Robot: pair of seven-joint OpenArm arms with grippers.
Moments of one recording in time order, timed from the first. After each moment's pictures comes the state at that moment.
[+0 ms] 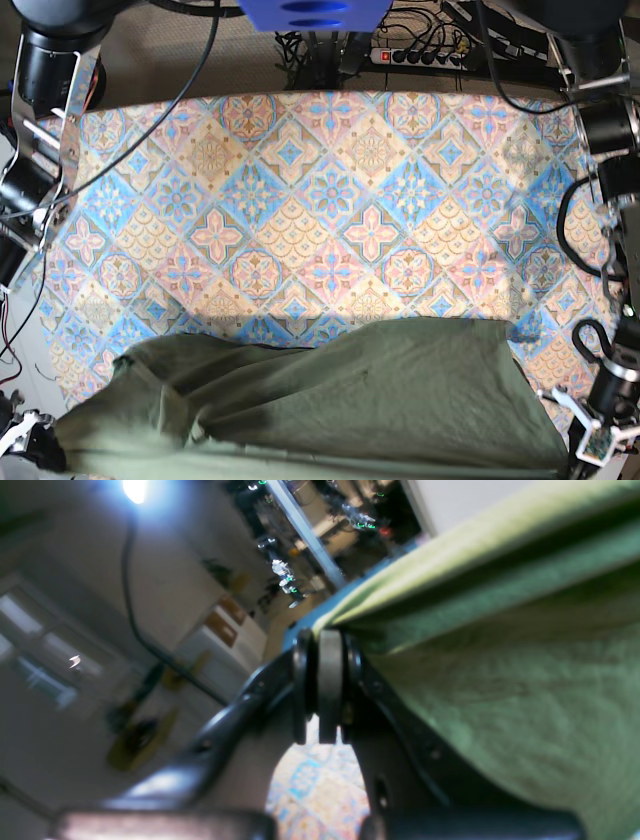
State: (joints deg) left arm -32.6 -37.7 -0.8 95.8 -7.5 -20.7 25.9; right arm 54.8 31.2 18.3 63.4 42.0 41.1 -69.1
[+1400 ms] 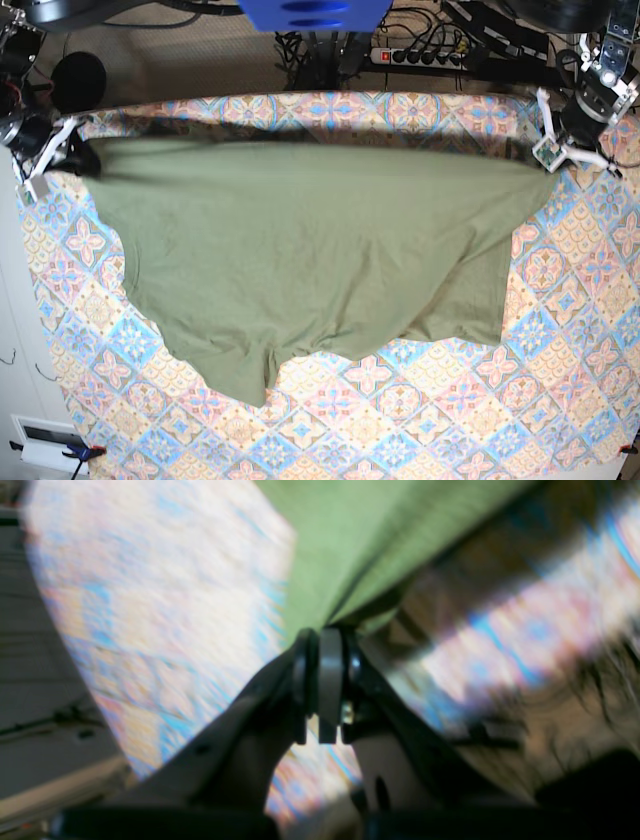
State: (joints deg) left arm 51.3 -45.2 -21.1 118.1 -6.7 -20.9 26.0; right arm -27.6 31.5 42.5 102.5 66.8 40.9 -73.5
